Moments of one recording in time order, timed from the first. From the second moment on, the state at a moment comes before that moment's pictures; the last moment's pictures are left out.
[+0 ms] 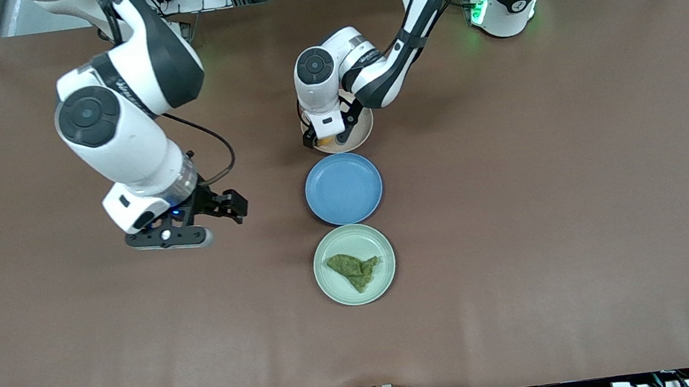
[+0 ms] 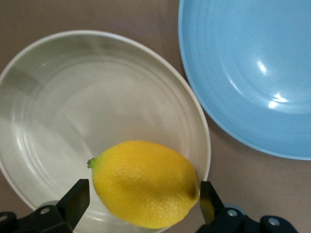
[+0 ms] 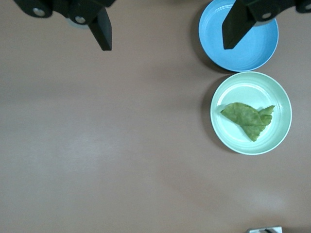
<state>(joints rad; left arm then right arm) -0.89 0.65 -0.17 -1.77 -0.10 2.39 -1.95 0.42 0.36 0.03 -1.49 0.00 1.93 0.55</state>
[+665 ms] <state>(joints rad) -0.89 0.65 -0.17 -1.77 -0.04 2.40 -1.96 0.55 0.51 0.03 -1.48 0.00 2.14 0.80</state>
